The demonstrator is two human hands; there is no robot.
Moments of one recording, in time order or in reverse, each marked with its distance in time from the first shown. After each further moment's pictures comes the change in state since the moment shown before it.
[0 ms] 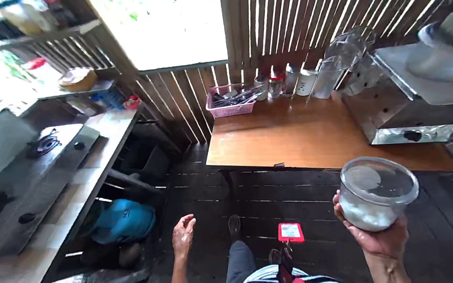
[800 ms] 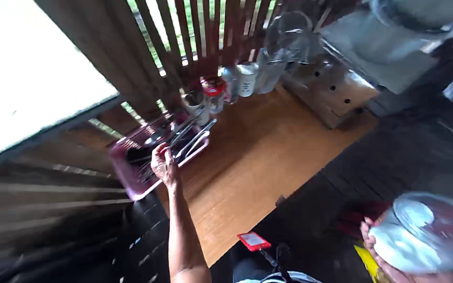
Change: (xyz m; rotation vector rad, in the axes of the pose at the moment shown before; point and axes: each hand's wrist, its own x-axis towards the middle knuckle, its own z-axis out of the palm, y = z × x) left_hand 0.513 0.362 0.271 -0.362 -0.254 0.584; right_hand 0.134 0.088 0.120 0.084 0.297 -0.555
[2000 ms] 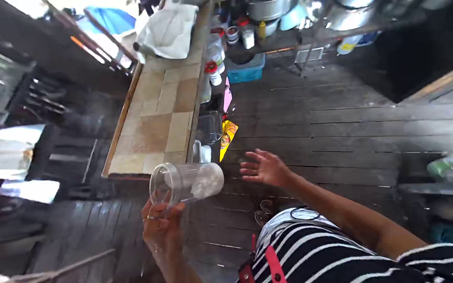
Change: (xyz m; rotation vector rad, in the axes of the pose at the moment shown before) left_hand -0.779 0.437 0.322 -0.618 -2.314 0.840; right_hand -0.339 -0.189 -0.282 0.681 1.022 -1.108
